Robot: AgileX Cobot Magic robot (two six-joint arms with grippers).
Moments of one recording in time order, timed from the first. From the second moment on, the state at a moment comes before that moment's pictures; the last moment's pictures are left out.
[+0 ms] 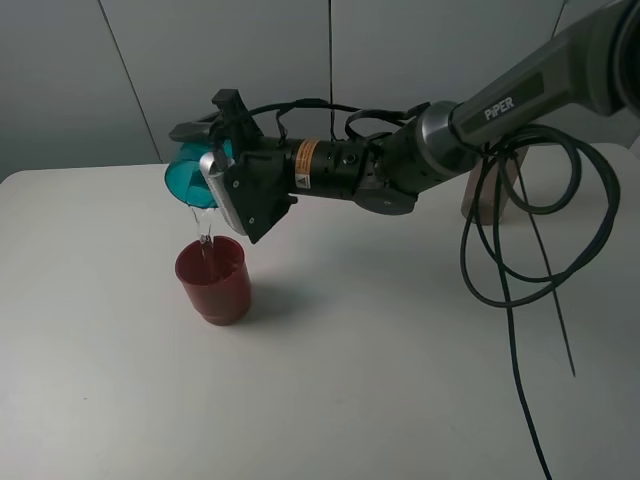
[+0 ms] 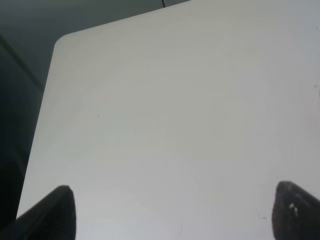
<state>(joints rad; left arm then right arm) 0.07 0.00 -0.52 0.02 1.10 0.24 0.65 2.23 -1.27 -0.77 -0.90 -1.20</state>
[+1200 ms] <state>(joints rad) 0.07 0.00 -0.52 0.02 1.10 0.23 0.65 2.23 -1.27 -0.76 -0.96 -1.03</state>
